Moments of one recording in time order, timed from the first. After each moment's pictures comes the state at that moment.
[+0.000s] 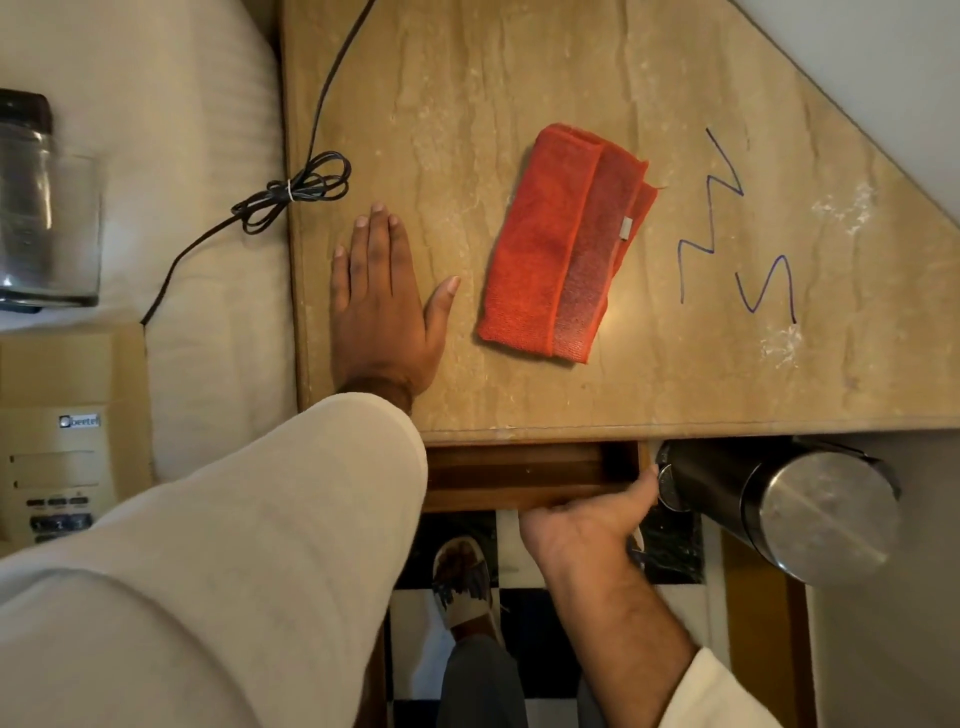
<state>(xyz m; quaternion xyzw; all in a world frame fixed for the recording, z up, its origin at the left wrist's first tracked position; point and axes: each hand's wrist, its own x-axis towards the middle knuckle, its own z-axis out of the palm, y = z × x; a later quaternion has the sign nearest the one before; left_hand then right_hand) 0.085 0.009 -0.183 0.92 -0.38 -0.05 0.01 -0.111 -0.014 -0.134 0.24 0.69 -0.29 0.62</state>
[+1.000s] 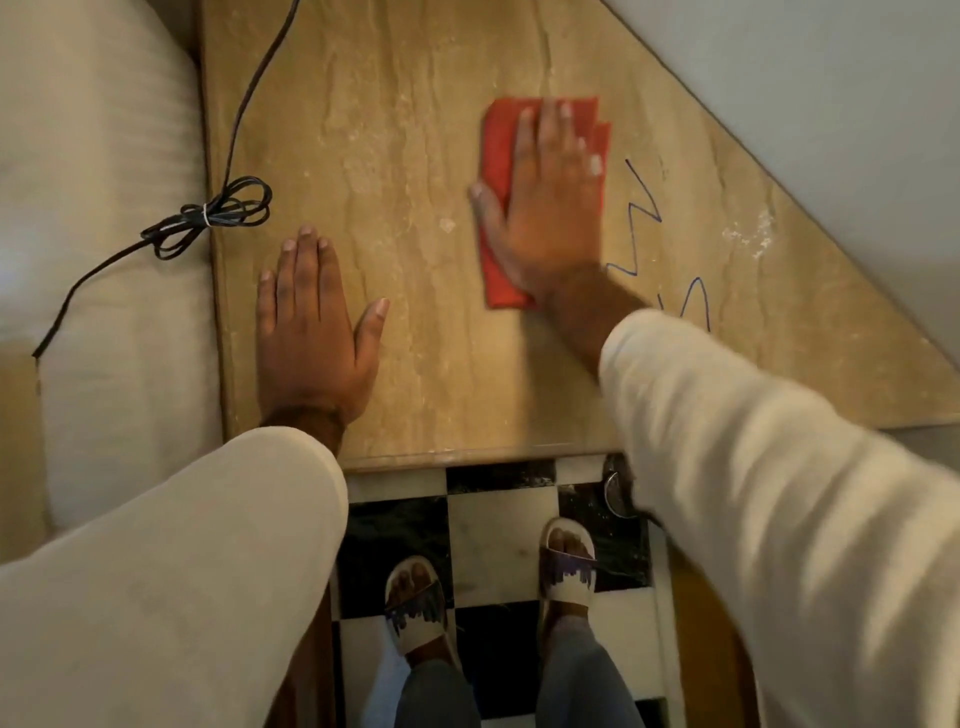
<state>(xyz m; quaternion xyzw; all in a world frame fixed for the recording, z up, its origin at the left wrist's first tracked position) 0.085 0.009 -0.183 0.92 -0.38 -0.06 0.04 -0.004 -0.220 -0.162 -0.91 0.39 0.02 0.09</state>
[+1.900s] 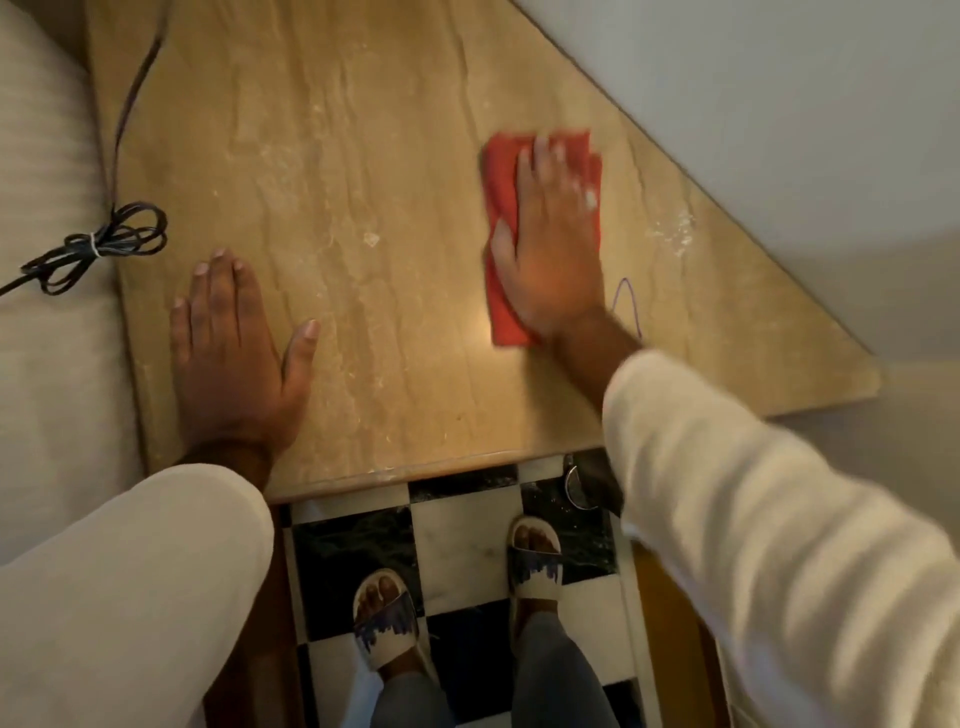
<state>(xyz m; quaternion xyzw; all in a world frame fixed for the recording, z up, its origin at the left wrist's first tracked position) 0.085 0.009 -0.192 0.92 -0.39 -0.03 0.07 -0.076 -0.241 -0.148 -0.90 0.42 0.01 0.15</state>
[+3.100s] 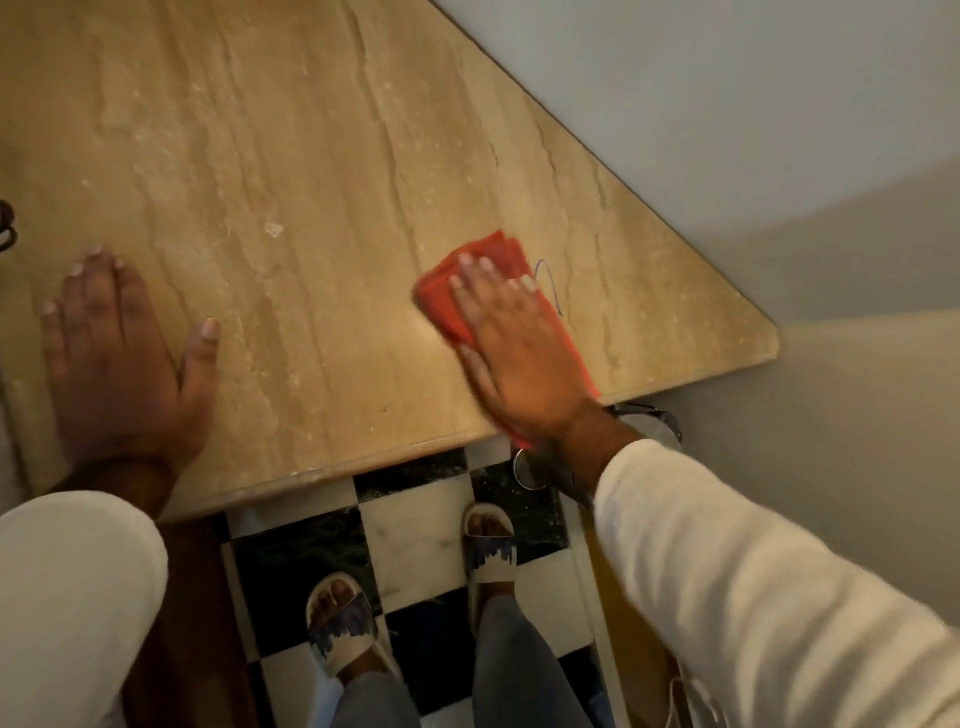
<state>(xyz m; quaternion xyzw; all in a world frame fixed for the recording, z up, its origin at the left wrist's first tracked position) 0.101 0.021 -0.229 0.91 -0.40 -0.02 0.15 -0.191 -0.196 -0.166 -0.95 0.29 0.03 0.09</state>
